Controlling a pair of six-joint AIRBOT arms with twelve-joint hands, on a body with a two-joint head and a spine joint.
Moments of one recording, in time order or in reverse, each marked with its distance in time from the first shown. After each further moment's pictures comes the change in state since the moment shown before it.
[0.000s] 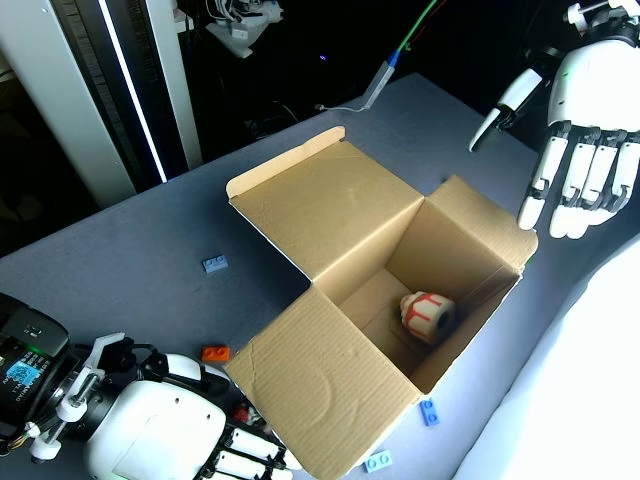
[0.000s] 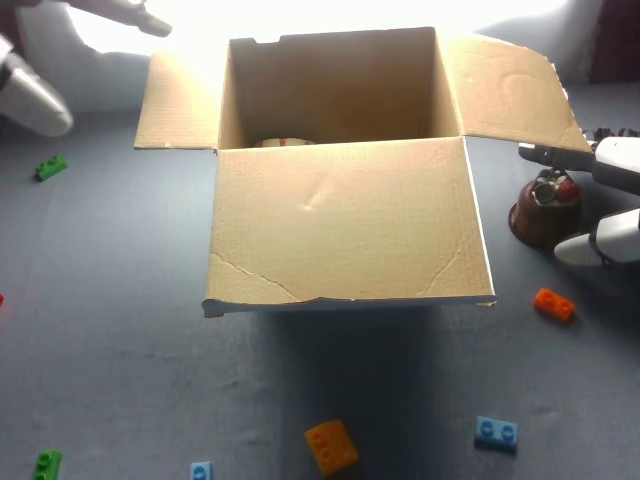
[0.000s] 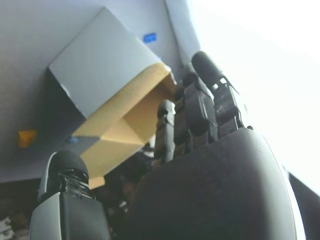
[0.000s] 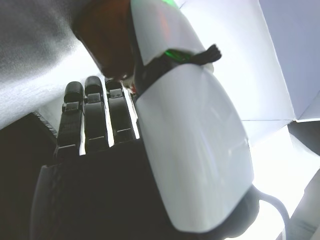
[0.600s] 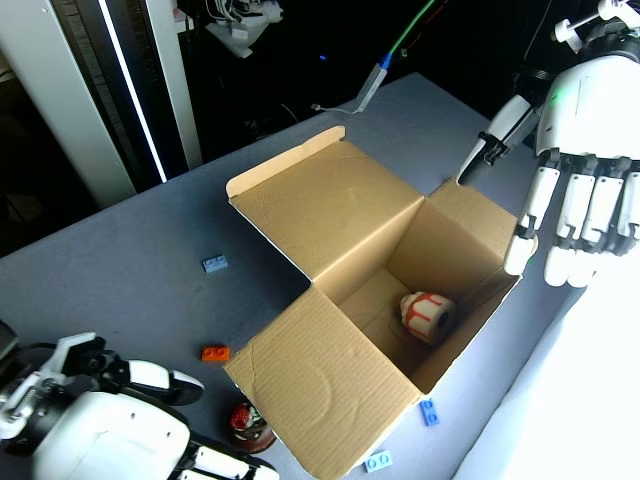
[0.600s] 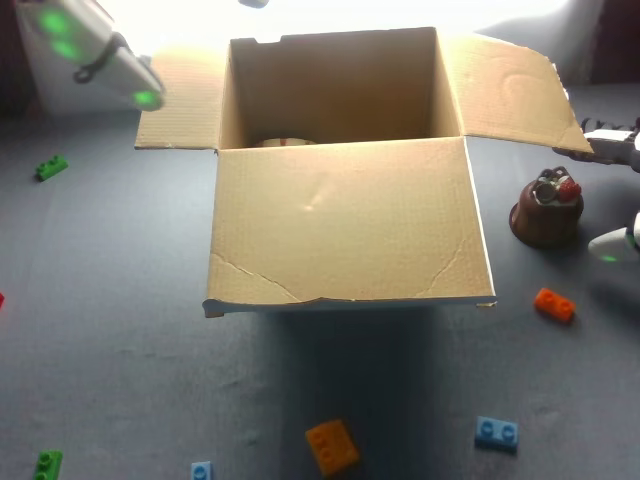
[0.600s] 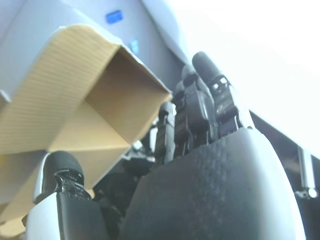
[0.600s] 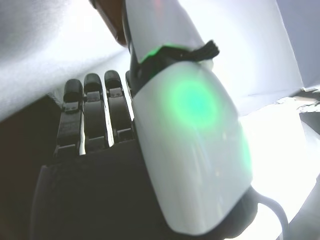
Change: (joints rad) left arm 0.007 -0.123 -0.010 -0.048 0.081 0.100; right arm -0.014 0.077 -0.040 -0.002 -0.002 0.062
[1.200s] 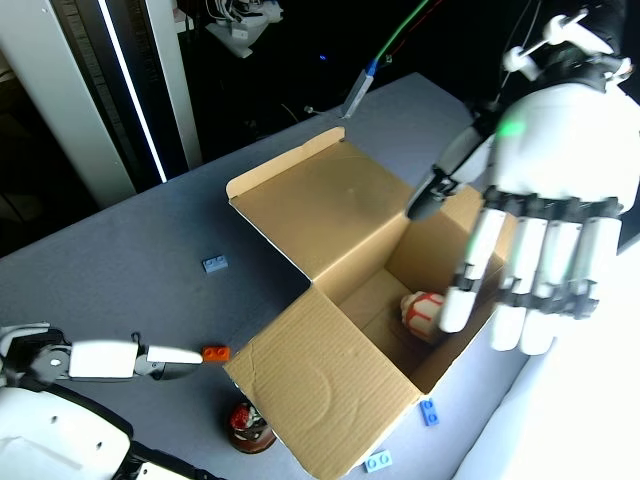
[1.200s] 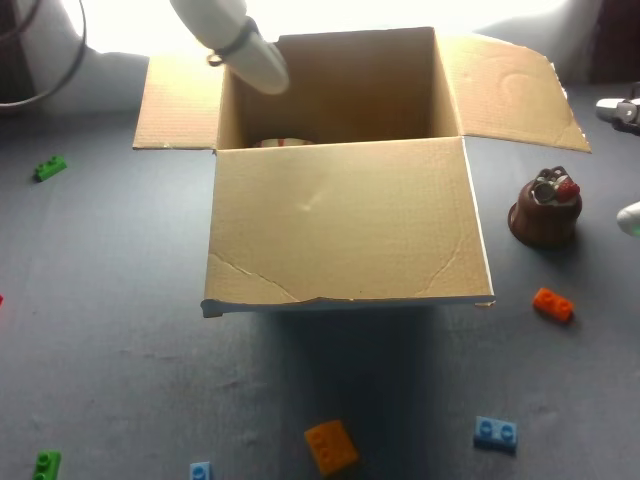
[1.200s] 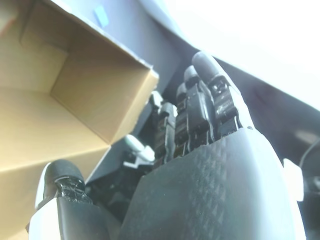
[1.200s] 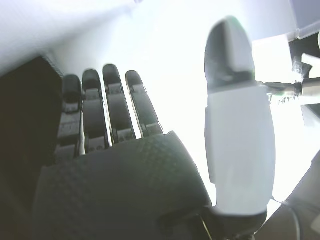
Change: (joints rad) left arm 0.031 -0.151 -0.018 -0.104 0.142 0.142; right arm 0.028 0.149 -0.109 -0.008 0.008 0.000
